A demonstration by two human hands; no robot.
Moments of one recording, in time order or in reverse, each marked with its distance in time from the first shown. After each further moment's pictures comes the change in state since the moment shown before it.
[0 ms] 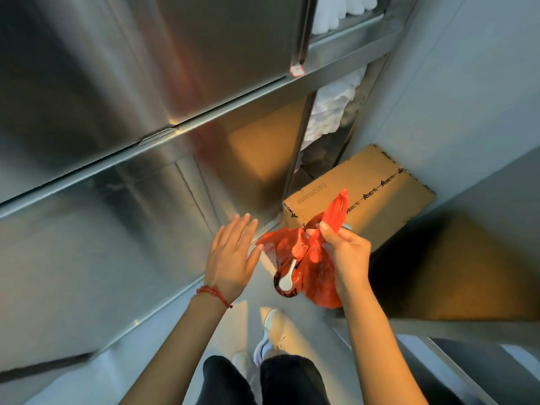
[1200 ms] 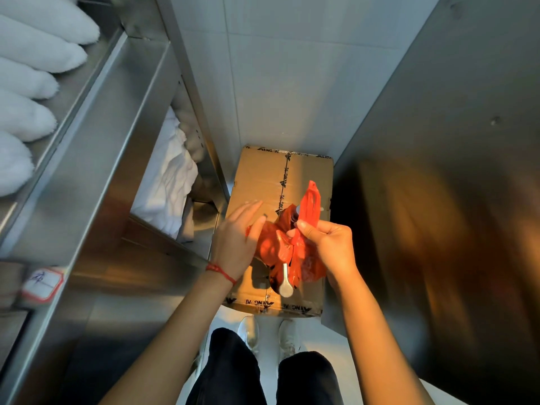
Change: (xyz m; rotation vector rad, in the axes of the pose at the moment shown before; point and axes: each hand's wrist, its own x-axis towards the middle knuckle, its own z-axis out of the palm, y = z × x) left_hand 0.333 0.130 0.137 -0.406 -0.437 0.427; right_hand 0.210 -0.079 -0.073 0.067 0.469 -0.055
